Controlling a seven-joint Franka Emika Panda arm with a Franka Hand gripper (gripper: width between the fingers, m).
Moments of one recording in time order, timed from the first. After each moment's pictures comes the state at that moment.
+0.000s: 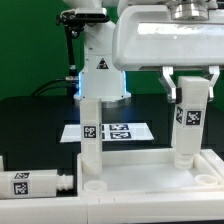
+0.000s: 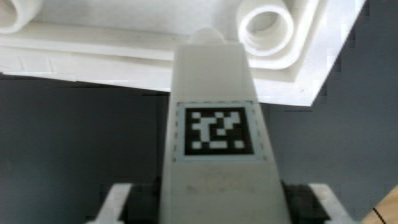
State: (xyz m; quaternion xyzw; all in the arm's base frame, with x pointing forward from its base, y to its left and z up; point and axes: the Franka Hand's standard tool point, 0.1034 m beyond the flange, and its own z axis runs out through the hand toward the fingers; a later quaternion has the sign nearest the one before) arm 0.629 0.079 0.146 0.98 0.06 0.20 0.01
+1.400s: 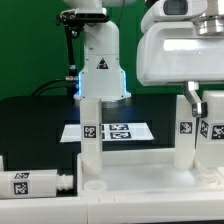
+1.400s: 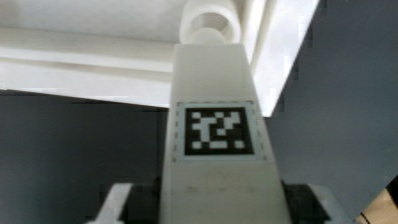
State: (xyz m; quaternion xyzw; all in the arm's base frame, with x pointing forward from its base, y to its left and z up) arm 0.633 0.113 0.130 0.98 0.06 0.19 0.00
